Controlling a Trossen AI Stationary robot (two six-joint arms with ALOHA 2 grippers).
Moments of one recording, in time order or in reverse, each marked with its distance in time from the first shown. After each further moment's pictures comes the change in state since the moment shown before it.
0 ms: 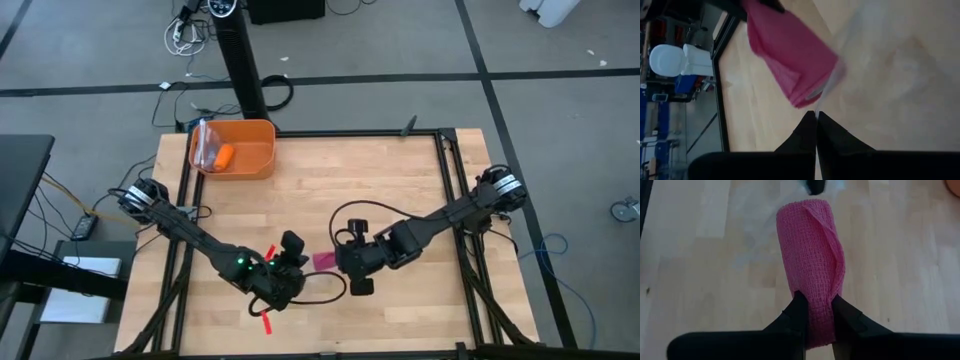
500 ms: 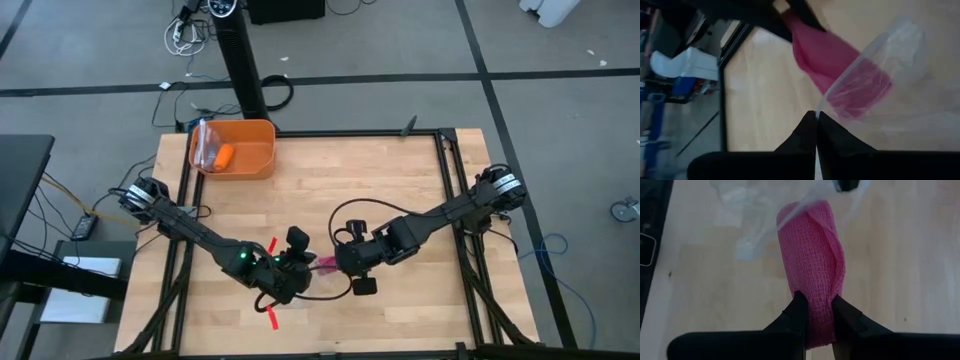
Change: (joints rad) left arm 0.041 0.000 0.037 0.071 0.027 0.024; right arm -0.025 0.000 0.000 -0.009 -0.121 -0.045
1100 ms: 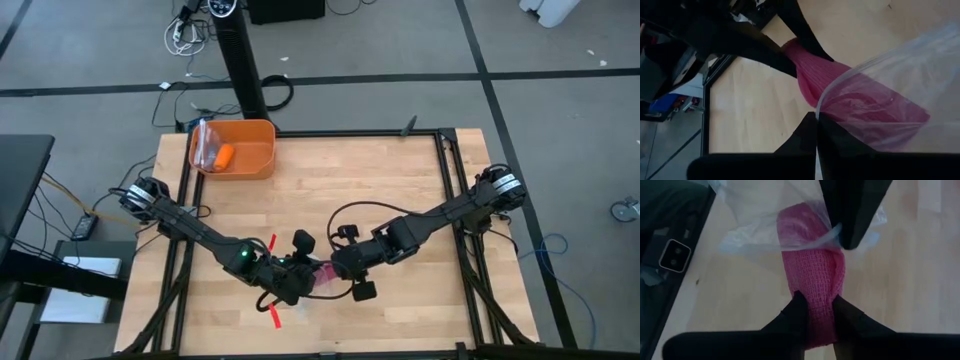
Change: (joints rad) left arm 0.012 0.000 0.001 0.112 0.111 0.029; right arm 0.000 0.000 -0.001 0.116 -0.078 -0.111
